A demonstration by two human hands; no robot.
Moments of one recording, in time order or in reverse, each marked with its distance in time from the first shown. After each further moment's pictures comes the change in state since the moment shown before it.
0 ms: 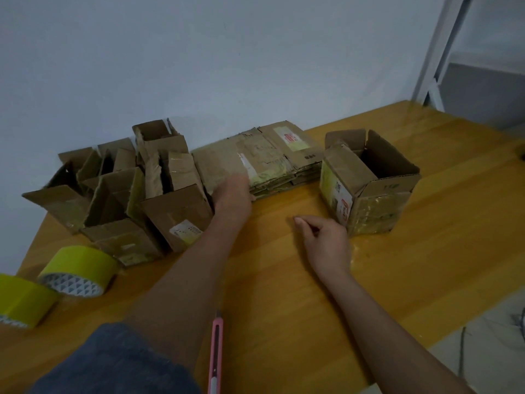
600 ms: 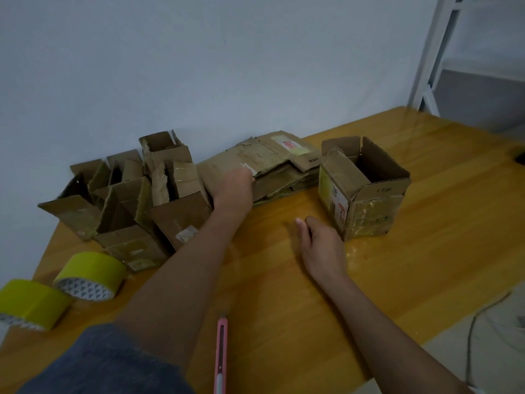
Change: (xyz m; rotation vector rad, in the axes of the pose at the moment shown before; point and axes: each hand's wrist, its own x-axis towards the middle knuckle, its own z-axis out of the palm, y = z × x) left_hand -0.006 0.010 -0.033 -0.023 0.134 0.100; right_hand -0.006 -0.009 -0.005 -0.027 -0.008 -0.123
